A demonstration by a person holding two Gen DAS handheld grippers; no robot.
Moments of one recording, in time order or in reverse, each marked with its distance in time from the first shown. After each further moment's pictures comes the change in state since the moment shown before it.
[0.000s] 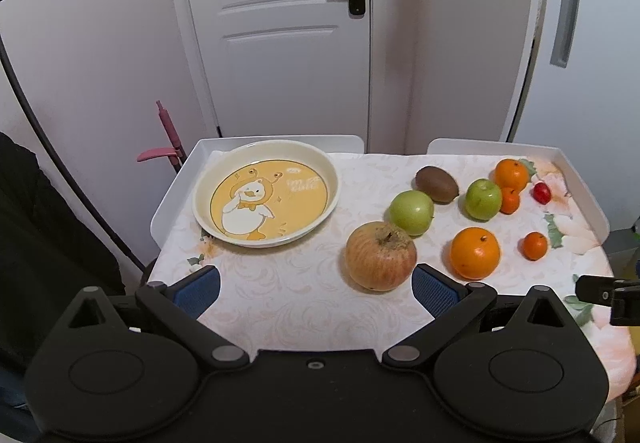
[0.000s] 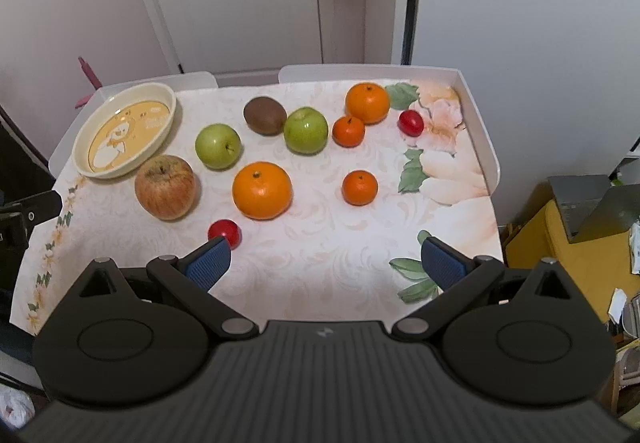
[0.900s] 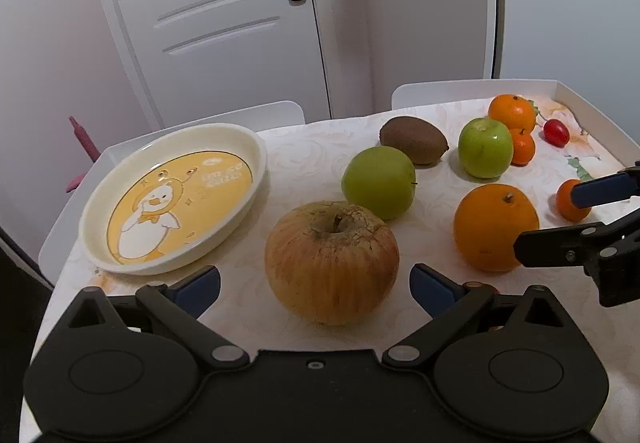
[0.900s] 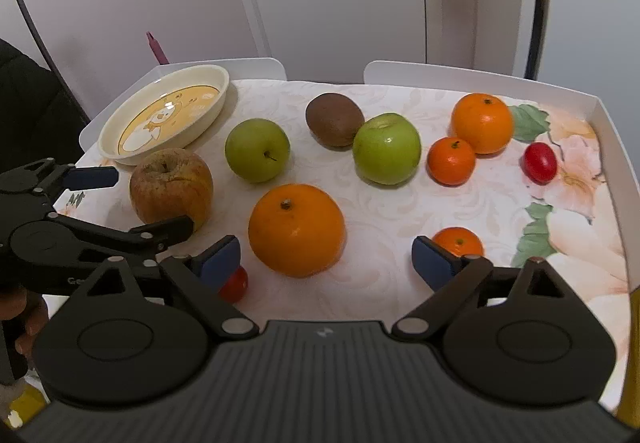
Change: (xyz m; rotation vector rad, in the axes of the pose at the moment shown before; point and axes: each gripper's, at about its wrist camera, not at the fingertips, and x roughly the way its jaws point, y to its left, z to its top) left arm 0.129 -0.053 -0.026 0.170 -0.045 -0.061; right arm 0.125 -0.005 0.012 -0.178 -0.081 0.300
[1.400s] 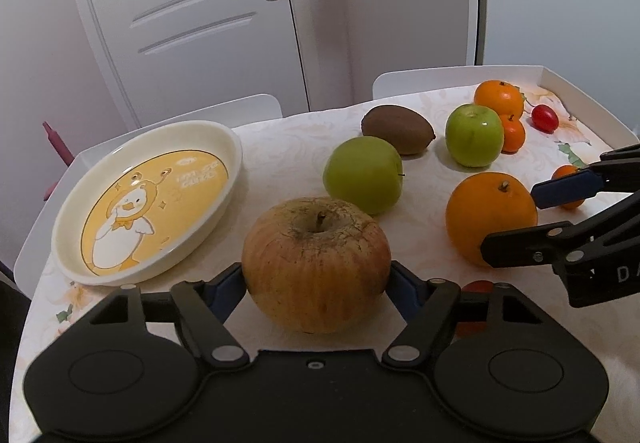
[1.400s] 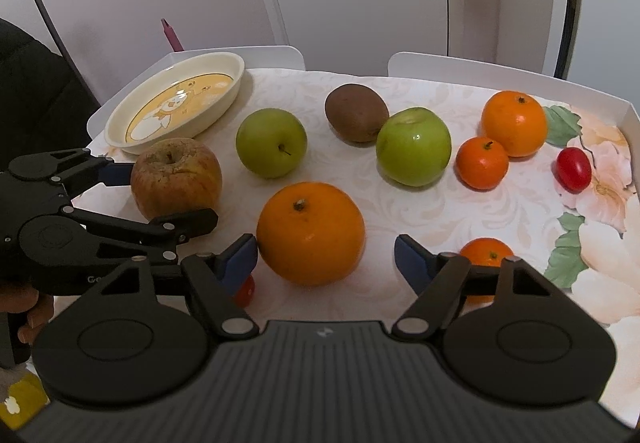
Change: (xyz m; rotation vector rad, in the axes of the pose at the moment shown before) left arm 0.014 -0.002 -0.001 0.035 0.007 -0.061; right arm 0.019 0.003 0.001 -0.036 0.016 0.046
